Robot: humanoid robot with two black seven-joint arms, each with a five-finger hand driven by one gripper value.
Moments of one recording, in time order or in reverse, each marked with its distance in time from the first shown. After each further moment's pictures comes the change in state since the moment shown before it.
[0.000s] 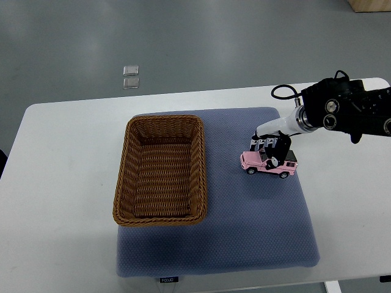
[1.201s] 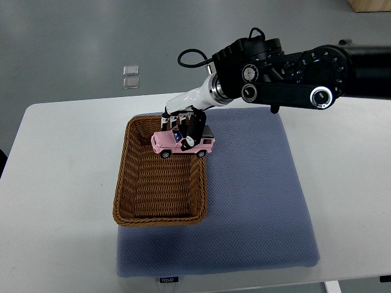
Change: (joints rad) left arm 0.000 0.000 0.000 0.000 0.000 0.000 0.000; right arm 0.187 0.356 0.152 -0.085 0.073 0.030 0.002
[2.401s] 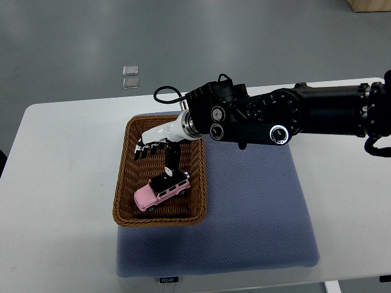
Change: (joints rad) left arm 0.000 0.000 0.000 0.000 0.000 0.000 0.000; right arm -0.120 0.128 0.035 -0.079 -0.002 -0.076 -0.002
